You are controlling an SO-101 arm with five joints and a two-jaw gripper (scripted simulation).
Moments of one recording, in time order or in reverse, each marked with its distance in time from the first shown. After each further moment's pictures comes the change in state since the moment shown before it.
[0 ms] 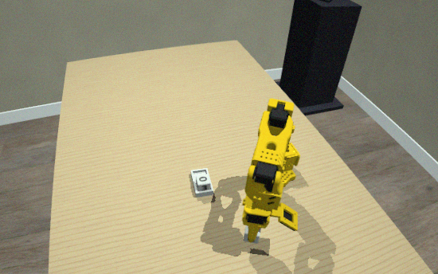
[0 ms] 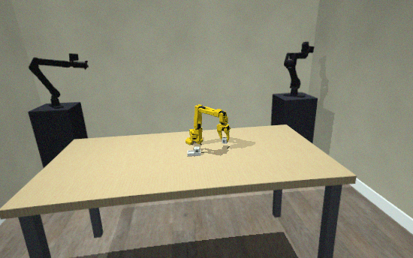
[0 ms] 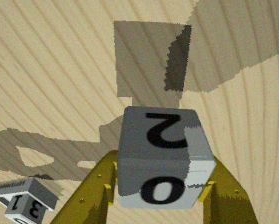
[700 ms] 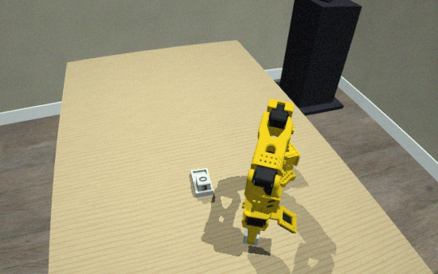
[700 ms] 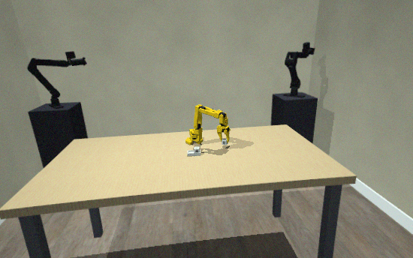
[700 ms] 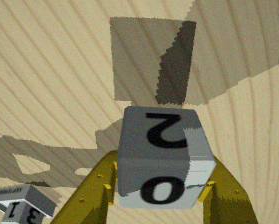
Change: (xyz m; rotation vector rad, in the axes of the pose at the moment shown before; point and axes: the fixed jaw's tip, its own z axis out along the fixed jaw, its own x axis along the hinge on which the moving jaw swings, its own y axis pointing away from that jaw) arm 0.000 0.000 0.009 -0.002 0.000 0.000
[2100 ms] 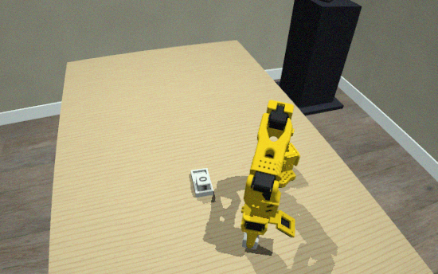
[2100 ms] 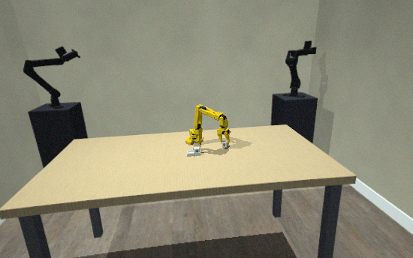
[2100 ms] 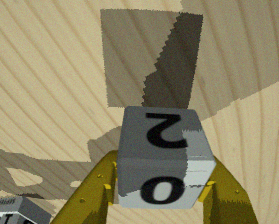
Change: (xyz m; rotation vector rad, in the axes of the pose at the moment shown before) arm 0.000 -0.001 0.013 0.006 0.001 0.000
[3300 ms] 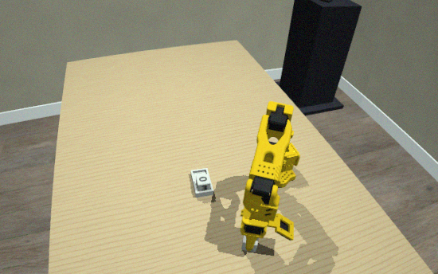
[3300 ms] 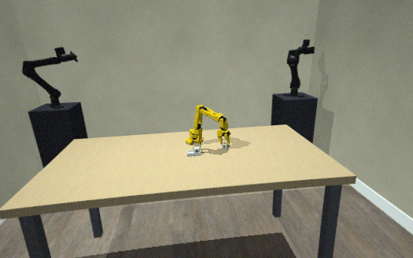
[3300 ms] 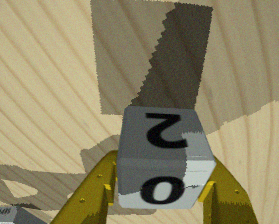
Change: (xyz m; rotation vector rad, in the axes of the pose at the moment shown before) arm 0.000 0.000 0.011 0.000 0.000 0.000
